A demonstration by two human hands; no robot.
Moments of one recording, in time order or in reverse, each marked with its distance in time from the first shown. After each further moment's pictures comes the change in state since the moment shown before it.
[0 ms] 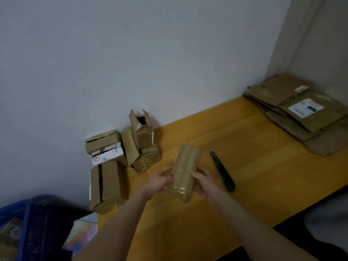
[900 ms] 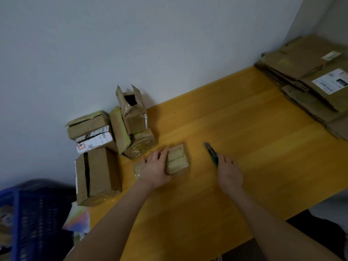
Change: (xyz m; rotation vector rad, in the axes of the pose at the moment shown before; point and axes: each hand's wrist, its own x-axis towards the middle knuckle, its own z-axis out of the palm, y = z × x) left_hand 0.063 -0.030 -0.001 1.038 0.178 0.164; right_hand 0.076 0.022 -0.058 -1.493 0.482 -0.241
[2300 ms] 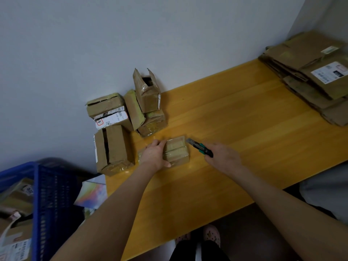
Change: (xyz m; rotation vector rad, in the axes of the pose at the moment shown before) left_hand -0.059 -0.021 -0.001 -0.067 -0.028 -0.113; right_hand -0.075 -0.026 -0.049 0.051 -0.097 -0.393
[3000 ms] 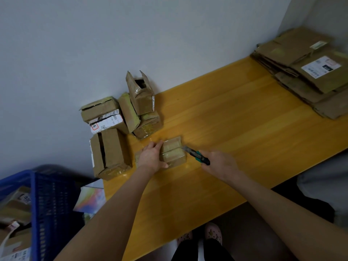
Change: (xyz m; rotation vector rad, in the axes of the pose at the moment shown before) left_hand -0.002 0.003 0.003 -0.001 0.023 -0.018; right_hand -0.019 -0.002 0.005 -0.054 -0.104 -0.009
